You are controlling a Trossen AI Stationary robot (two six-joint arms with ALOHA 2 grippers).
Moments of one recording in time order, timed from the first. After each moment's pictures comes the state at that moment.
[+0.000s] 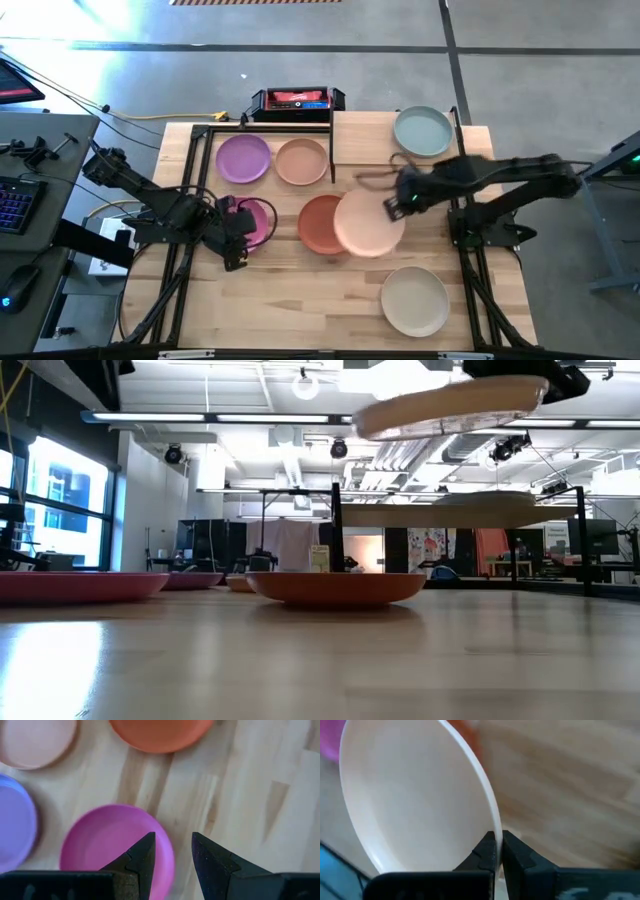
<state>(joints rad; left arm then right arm) -0.50 1.26 1.19 -1.20 -0.35 -0.72 0.07 1.21 1.28 -1.24 0.10 1.22</state>
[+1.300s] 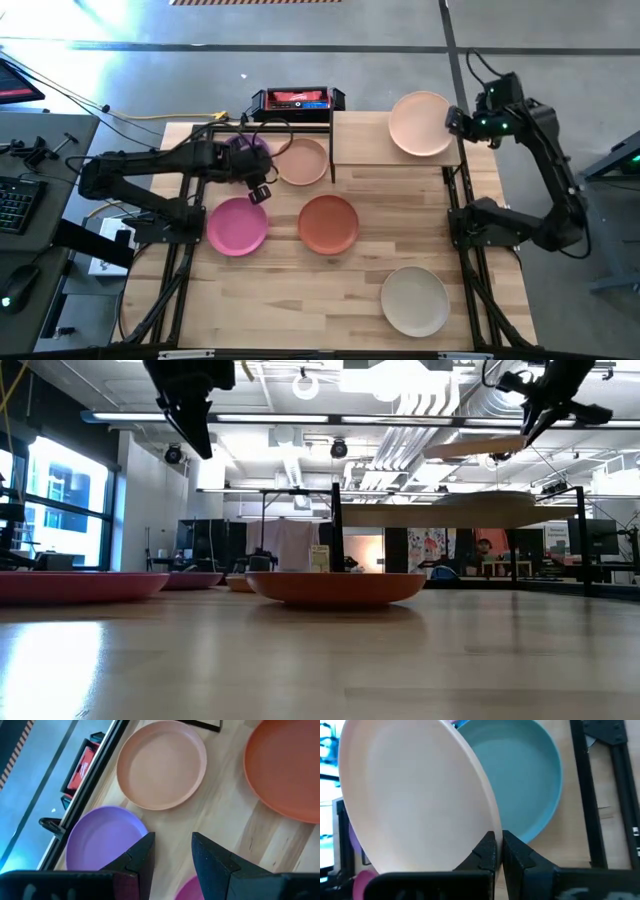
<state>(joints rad) 0.15 1.26 1.19 -1.05 -0.42 -0.17 -1.25 1.00 1.28 -1.27 -0.26 0.60</state>
